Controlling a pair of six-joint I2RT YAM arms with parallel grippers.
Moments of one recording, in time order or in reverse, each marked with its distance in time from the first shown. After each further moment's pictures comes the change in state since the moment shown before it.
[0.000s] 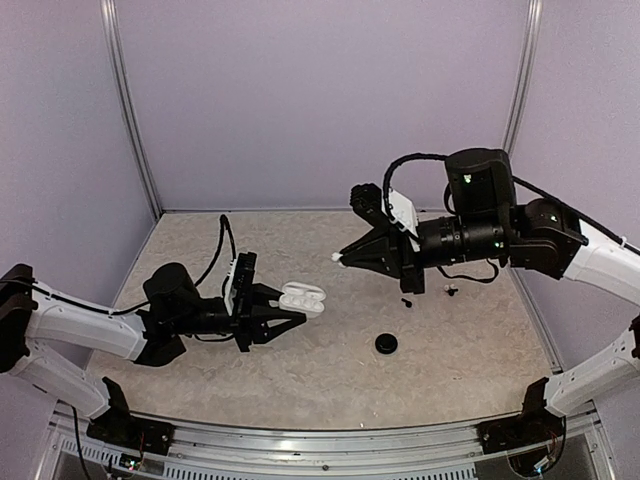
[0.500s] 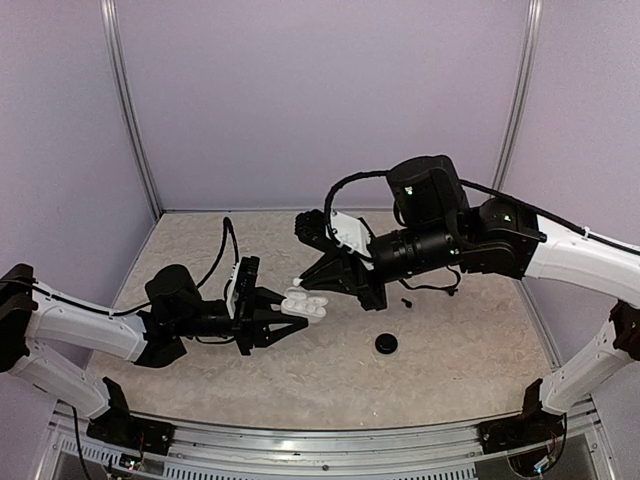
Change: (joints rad) left arm -0.018 0.003 0.000 -0.015 -0.001 0.012; right arm 0.093 0.187 0.113 -0.016 -0.014 -0.021
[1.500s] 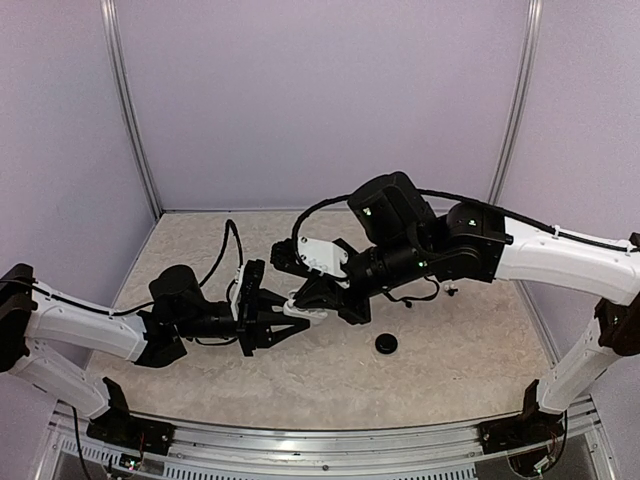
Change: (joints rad) left arm -0.006 0.000 0.006 -0.060 -0.034 0.048; right arm 0.029 0.119 0.059 -0.105 0.086 -0.002
